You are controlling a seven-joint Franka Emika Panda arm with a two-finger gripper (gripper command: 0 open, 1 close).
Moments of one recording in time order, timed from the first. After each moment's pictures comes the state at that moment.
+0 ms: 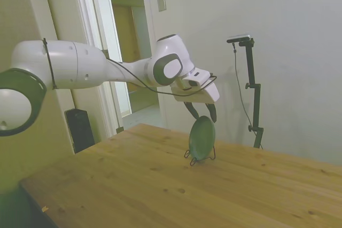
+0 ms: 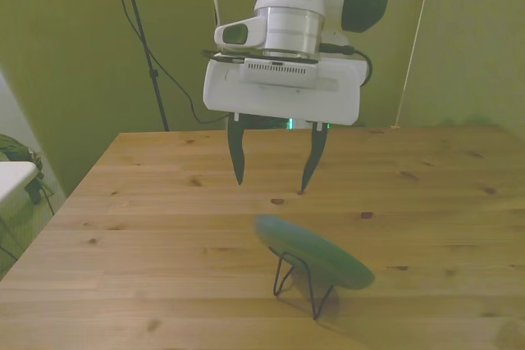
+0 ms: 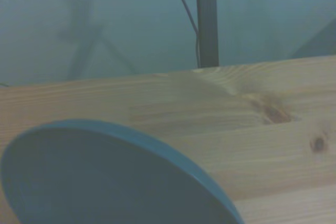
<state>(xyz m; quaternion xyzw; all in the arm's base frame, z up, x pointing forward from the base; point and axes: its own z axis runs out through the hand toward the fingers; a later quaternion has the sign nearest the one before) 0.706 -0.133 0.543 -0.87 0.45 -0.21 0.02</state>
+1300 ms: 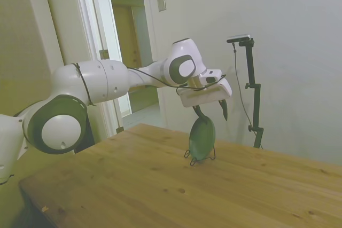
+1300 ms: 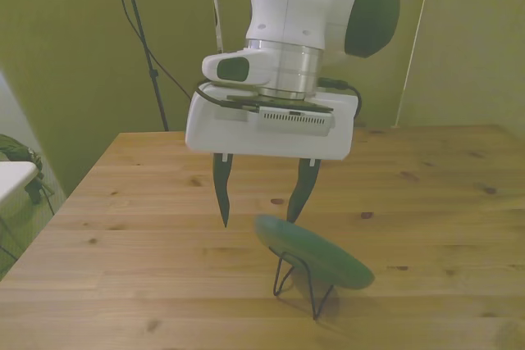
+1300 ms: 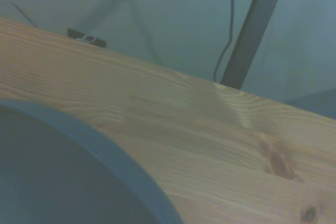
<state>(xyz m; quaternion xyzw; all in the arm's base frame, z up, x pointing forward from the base) 0.752 -0.153 0.519 -0.94 0.27 -0.18 -0.05</state>
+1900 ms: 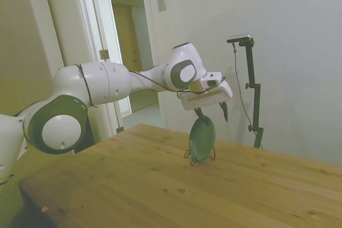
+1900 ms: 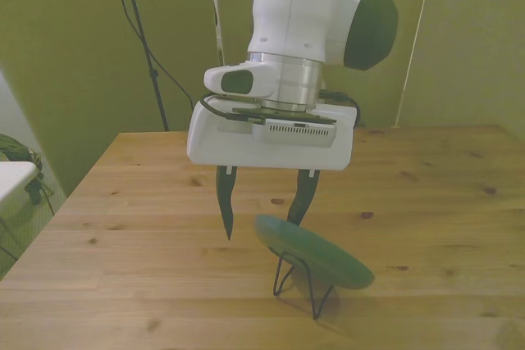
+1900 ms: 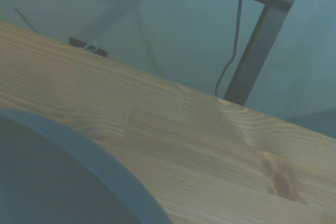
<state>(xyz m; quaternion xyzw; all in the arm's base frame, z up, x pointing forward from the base) 0.757 -0.152 0.509 -0.94 0.26 -0.20 -0.05</state>
